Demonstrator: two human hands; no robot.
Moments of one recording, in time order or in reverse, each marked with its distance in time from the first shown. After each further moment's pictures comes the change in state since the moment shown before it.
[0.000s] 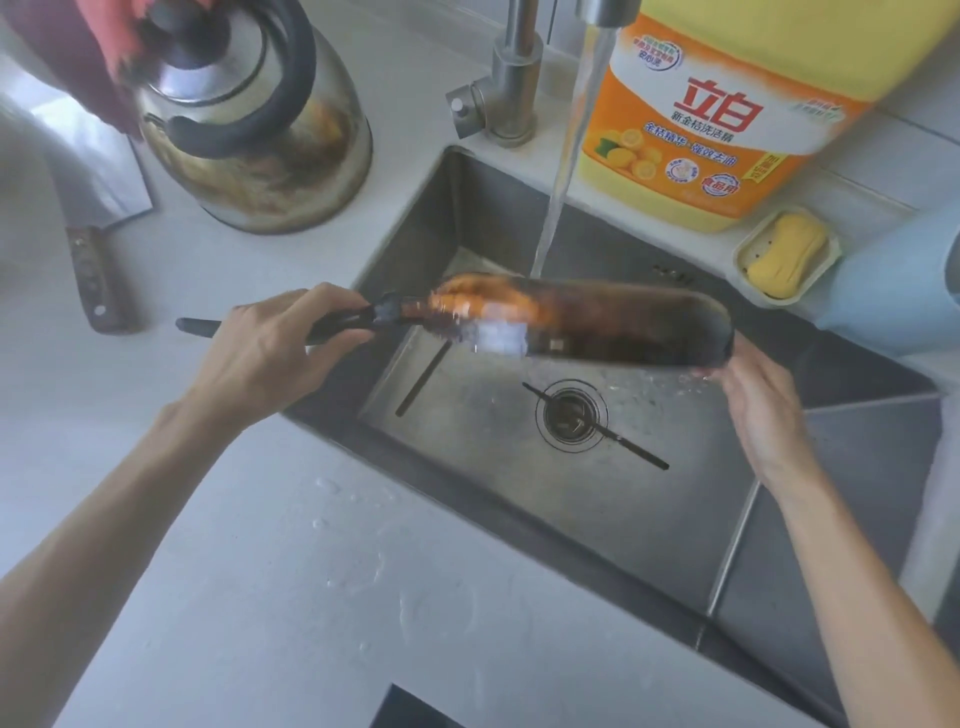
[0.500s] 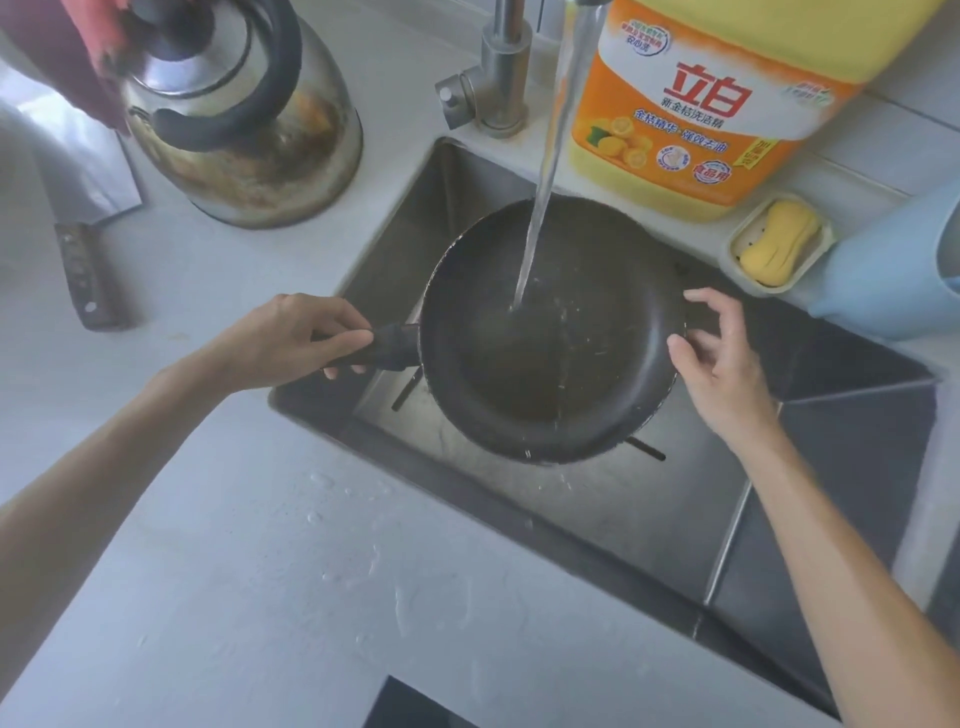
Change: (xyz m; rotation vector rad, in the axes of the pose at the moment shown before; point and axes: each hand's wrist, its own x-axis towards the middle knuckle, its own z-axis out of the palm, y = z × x) left_hand 0.019 -0.018 0.007 -0.223 -0.579 -0.302; right_hand 0.004 -0.004 0.017 -0.391 0.042 -0.087
